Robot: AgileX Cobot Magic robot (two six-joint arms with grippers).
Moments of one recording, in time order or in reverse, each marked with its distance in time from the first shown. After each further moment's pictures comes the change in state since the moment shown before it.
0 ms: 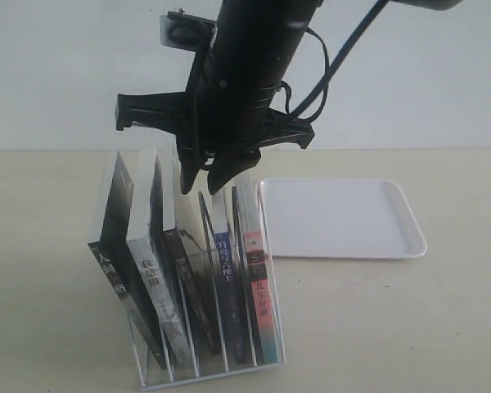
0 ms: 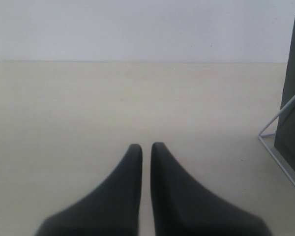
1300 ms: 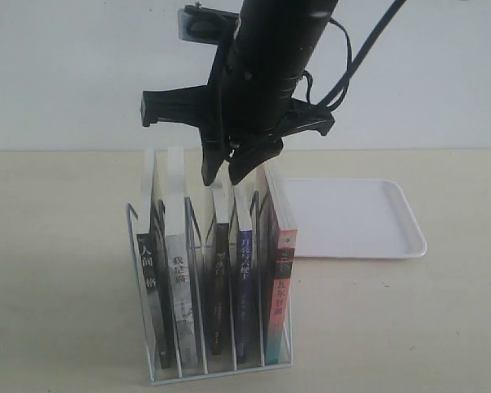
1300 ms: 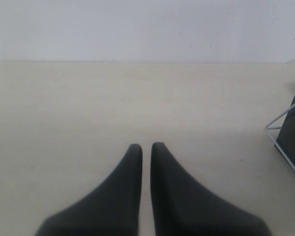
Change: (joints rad) left arm 0.000 0.000 0.000 0.000 0.000 0.000; right arm -0.034 -0.031 0.008 -0.004 0.018 -0.072
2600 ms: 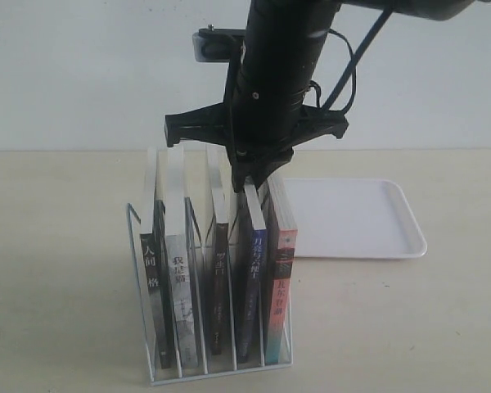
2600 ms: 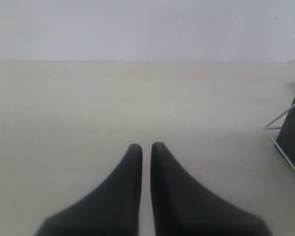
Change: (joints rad) left arm 0.000 0.000 0.000 0.000 0.000 0.000; right arm 0.000 0.040 0.008 -0.134 0.008 0.058
